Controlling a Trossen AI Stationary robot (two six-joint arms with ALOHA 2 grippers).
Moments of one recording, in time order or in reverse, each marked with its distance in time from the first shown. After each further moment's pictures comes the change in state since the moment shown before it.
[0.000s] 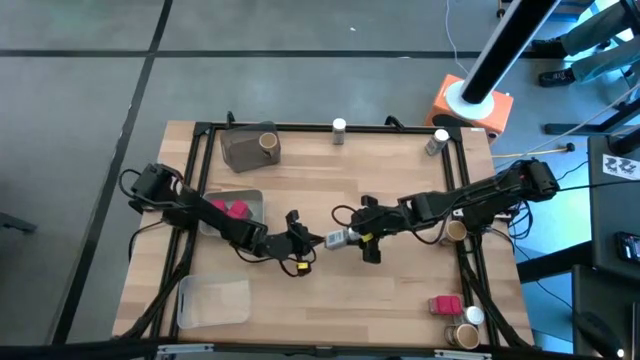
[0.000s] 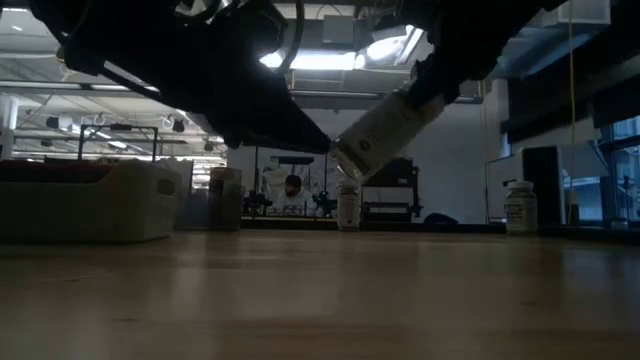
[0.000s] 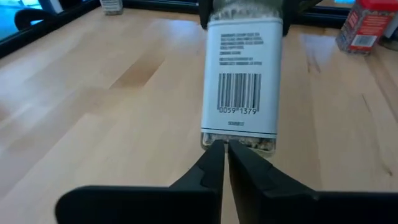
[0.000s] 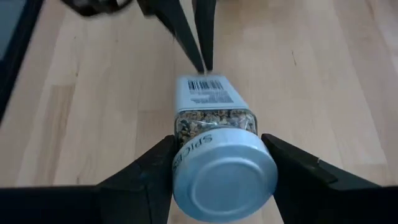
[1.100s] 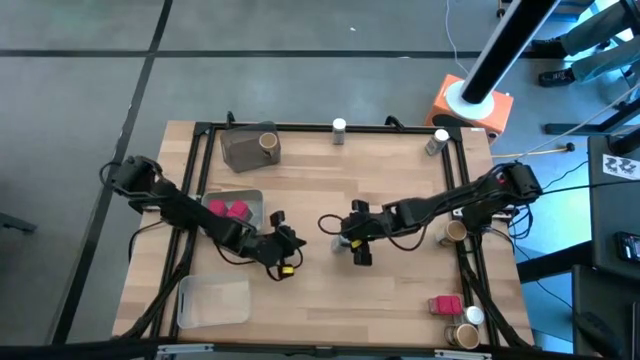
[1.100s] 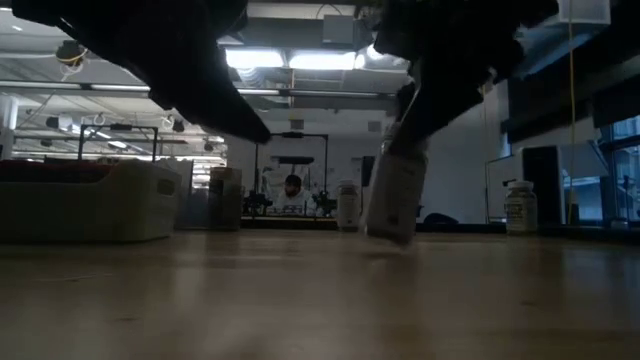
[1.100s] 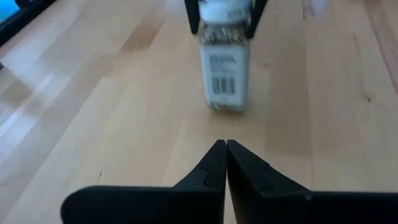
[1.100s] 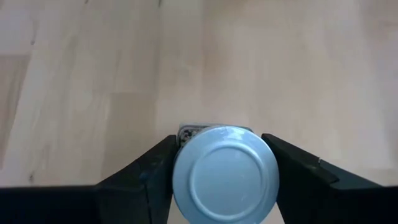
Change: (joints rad) left arm -0.070 -0.198 0.000 -0.420 -0.003 -0.056; right arm 0.000 0.154 0.063 -0.036 0.035 -0.064
